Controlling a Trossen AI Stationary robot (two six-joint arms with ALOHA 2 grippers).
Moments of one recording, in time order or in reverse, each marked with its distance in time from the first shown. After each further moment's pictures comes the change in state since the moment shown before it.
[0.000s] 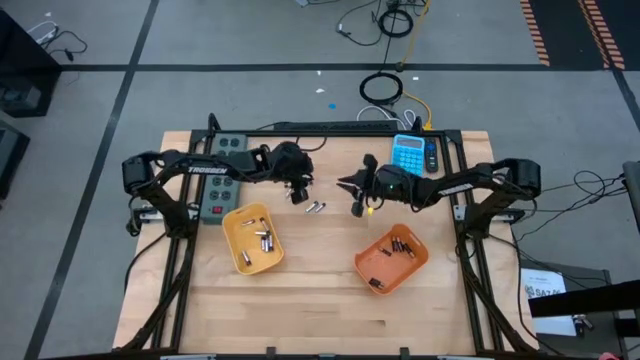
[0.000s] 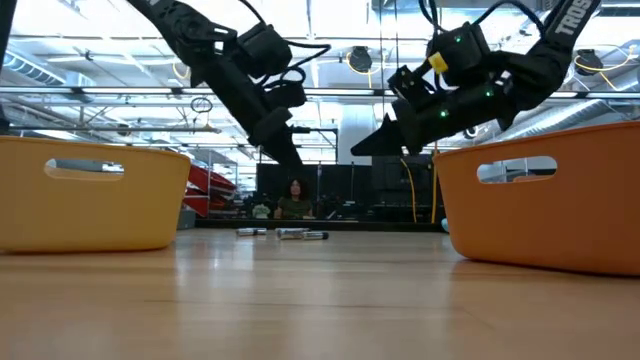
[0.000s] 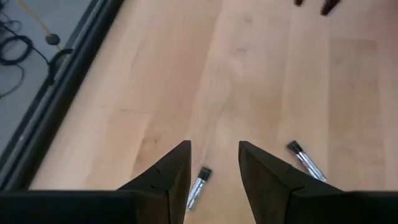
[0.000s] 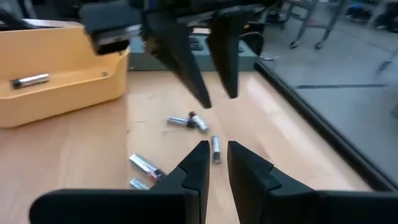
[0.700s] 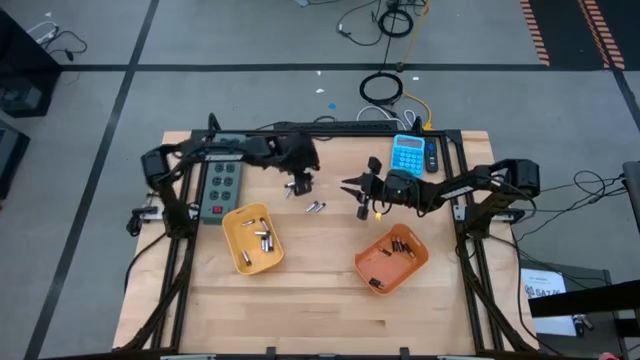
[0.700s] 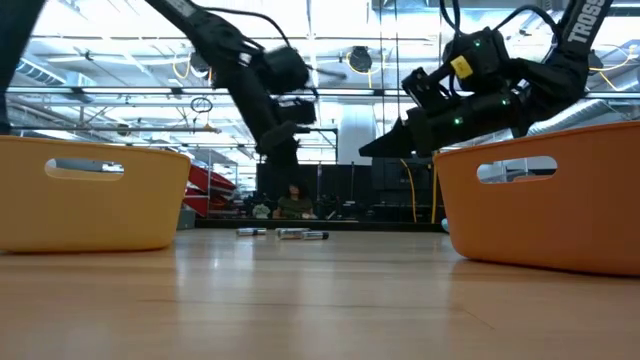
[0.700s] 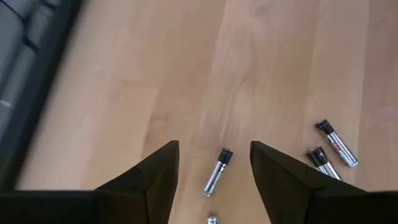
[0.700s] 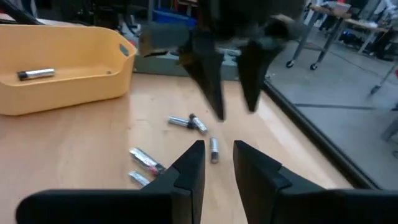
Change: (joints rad) left arm 0.069 0.147 0.203 -0.256 0.057 0.042; right arm 0.016 0.009 -0.098 0.169 0.013 -0.079
